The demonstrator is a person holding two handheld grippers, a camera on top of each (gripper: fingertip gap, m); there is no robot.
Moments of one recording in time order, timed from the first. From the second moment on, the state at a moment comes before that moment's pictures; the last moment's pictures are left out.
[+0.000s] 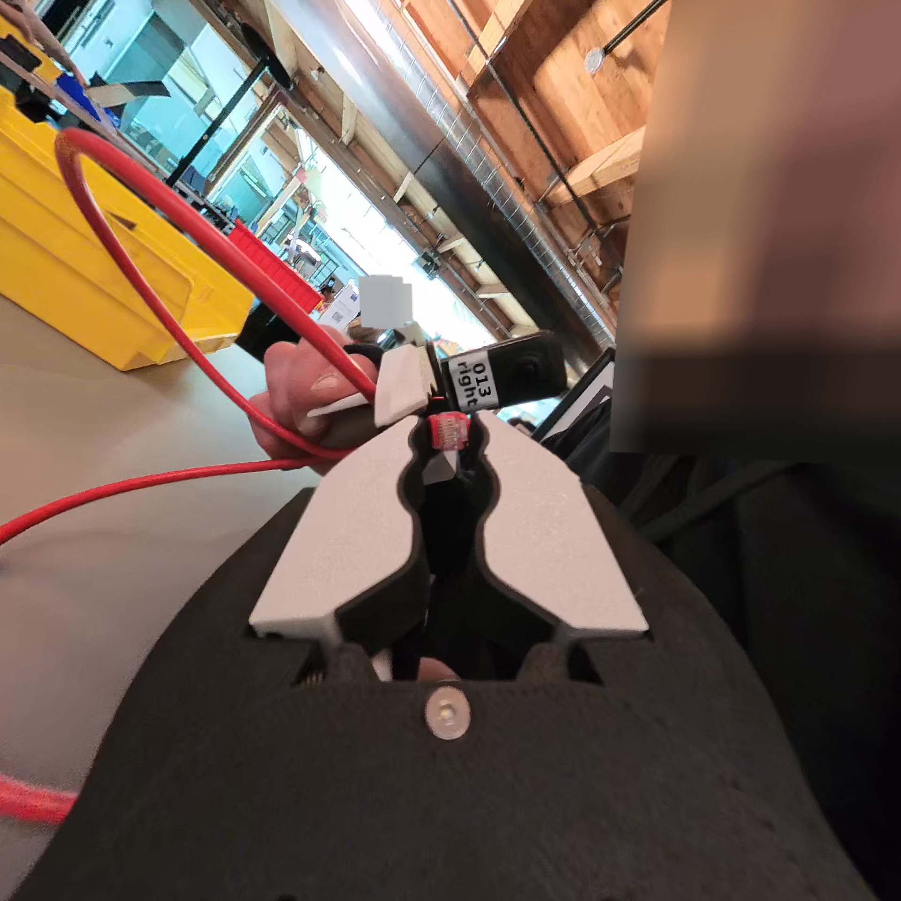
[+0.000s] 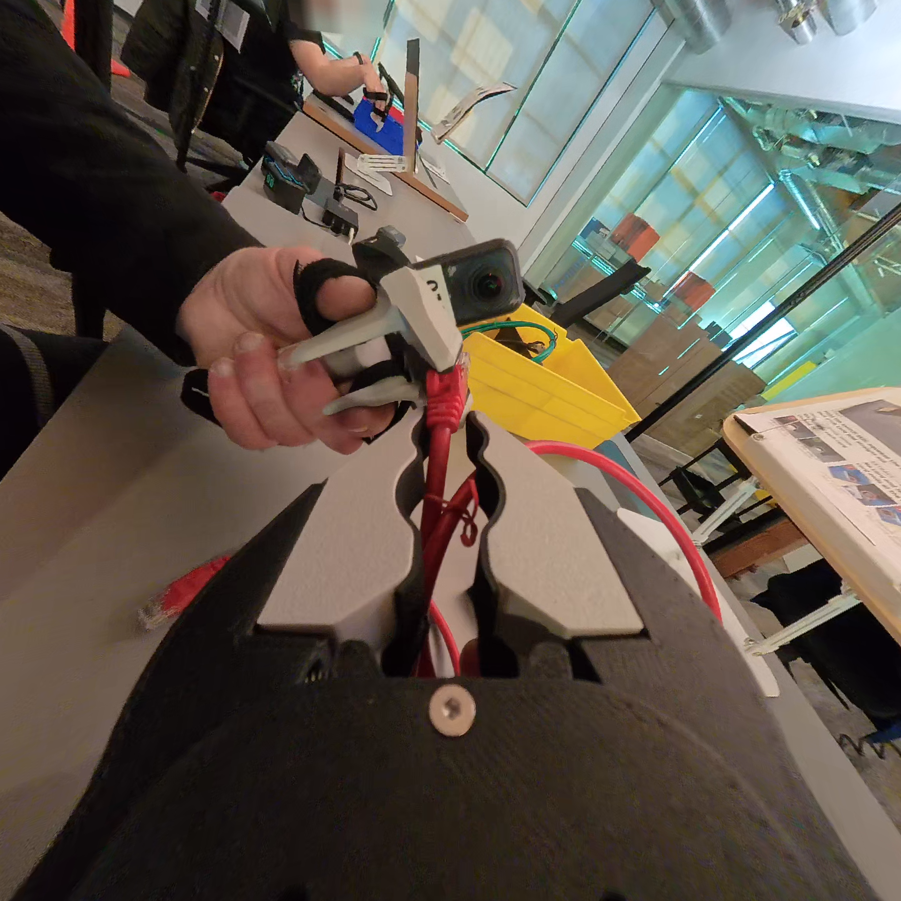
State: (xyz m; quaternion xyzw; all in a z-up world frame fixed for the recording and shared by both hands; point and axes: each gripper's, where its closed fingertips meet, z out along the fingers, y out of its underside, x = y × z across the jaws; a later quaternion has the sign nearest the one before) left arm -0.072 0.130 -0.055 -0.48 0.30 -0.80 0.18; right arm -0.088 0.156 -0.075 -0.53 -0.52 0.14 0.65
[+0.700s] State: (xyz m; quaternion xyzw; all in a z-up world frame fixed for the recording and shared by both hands) left arm -0.085 0.144 -0.066 -0.45 0.23 -0.85 0.13; right arm -0.090 0.150 -0.065 -0.51 -0.53 0.11 0.67
